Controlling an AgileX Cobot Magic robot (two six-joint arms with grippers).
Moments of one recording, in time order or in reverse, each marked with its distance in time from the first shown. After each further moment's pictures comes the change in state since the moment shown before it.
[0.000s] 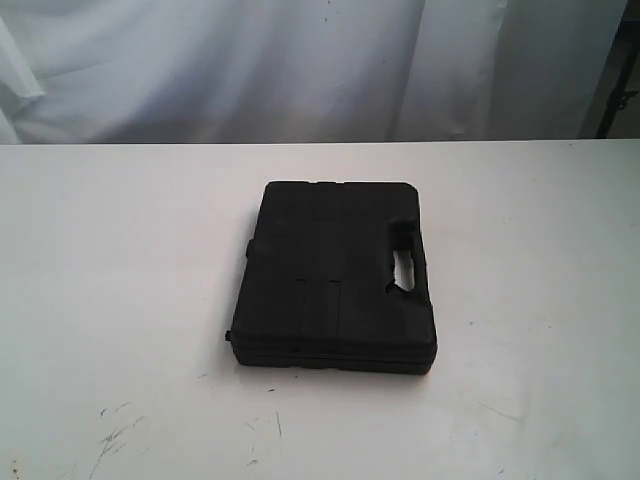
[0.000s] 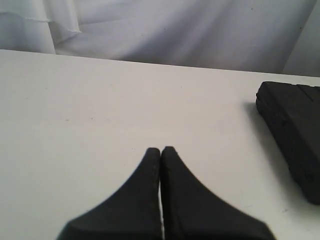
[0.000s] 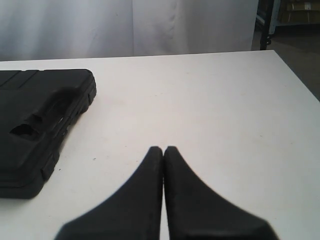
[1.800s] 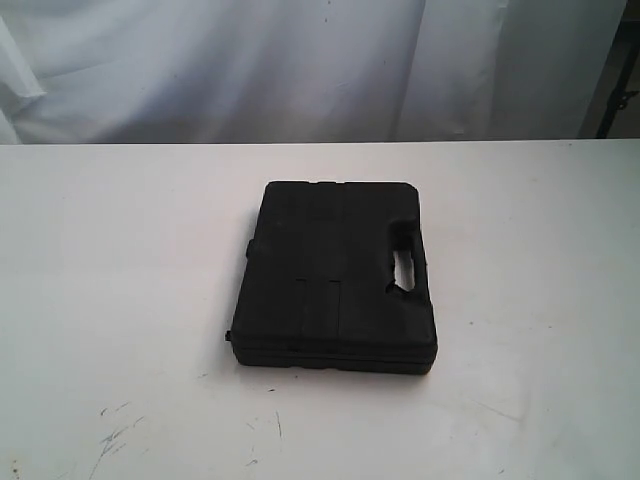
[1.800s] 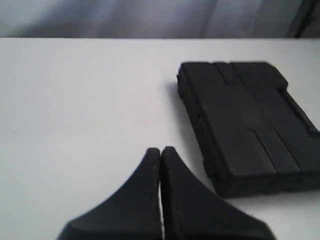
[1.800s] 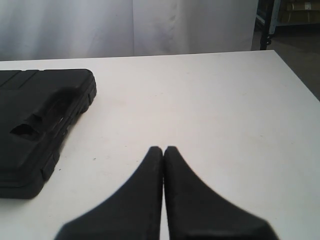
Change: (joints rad) left arm -0.390 0.620 -0.352 0.366 -0.043 -0.469; right arm 0.000 0.000 0.000 0.000 0.000 0.000
